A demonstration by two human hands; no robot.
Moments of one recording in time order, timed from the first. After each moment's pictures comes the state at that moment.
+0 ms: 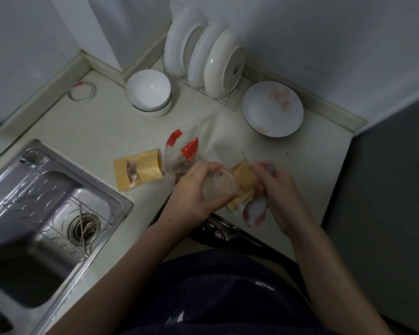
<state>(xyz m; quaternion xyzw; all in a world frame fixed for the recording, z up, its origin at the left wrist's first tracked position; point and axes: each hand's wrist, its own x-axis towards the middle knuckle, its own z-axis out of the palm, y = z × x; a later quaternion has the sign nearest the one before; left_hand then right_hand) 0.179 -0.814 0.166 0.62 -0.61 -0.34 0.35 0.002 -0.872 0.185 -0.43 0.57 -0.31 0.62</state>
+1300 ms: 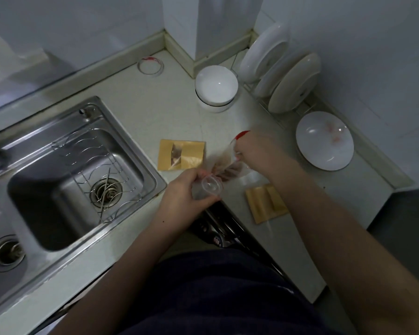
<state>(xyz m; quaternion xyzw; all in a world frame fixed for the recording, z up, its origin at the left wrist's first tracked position) 0.251 -0.752 0.147 0.75 -0.42 -0.31 0.41 0.165 -0.955 0.169 -0.92 0.33 0.21 0.08</state>
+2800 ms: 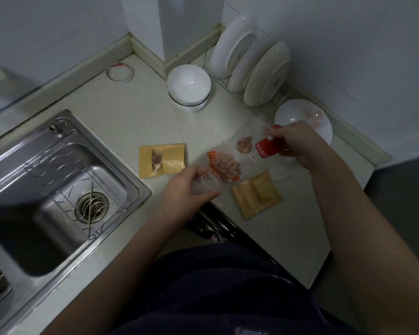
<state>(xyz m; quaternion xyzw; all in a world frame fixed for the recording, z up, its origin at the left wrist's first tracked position) 0.236 -0.790 0.145 0.74 -0.45 -0.36 0.35 0.066 -1.001 0.197 -0.54 0.66 -0.11 0.51</state>
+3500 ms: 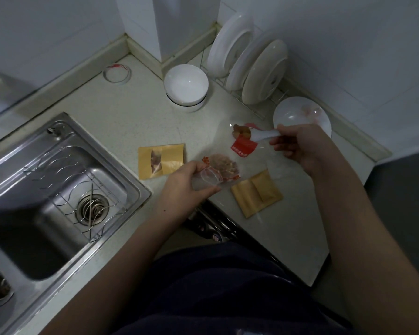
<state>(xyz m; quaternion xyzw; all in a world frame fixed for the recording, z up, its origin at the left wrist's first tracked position) 0.239 -0.796 0.144 0.73 -0.47 -0.34 0.36 0.058 -0.976 0.217 -0.43 0.64 -0.21 0.60</state>
